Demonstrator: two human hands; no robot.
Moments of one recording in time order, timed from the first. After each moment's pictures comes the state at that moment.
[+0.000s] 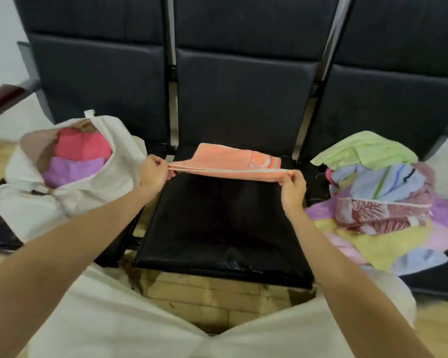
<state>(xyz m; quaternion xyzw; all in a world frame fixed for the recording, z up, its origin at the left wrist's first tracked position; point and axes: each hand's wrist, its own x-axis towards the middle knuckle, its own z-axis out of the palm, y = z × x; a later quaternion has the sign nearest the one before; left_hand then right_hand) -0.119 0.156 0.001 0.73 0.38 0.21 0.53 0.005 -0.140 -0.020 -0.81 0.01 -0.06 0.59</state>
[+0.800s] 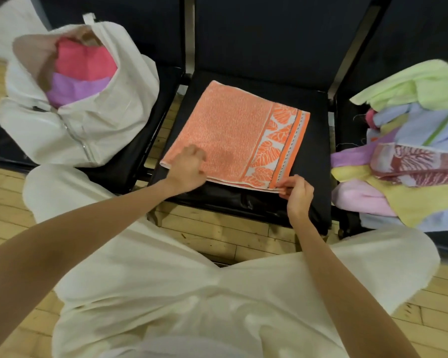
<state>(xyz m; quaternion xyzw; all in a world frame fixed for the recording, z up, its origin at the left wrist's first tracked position) -0.206 0.084 -0.106 0.97 0.14 0.02 0.19 -0.116 -0.176 -0.114 -0.75 0.08 0.11 0.65</state>
